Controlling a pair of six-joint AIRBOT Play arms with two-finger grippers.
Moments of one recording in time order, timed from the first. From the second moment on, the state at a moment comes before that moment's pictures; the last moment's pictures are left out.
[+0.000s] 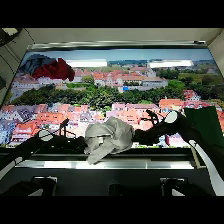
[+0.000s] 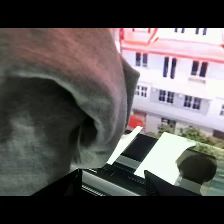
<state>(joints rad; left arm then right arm) -0.26 -1.13 0.46 0.73 -0.86 -1.48 0.15 -1.26 0.77 -0.93 1.21 1.47</state>
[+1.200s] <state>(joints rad) 0.10 -0.67 1.37 0.98 -0.78 -1.50 0.14 -0.80 1.51 -1.39 0.87 1.51</state>
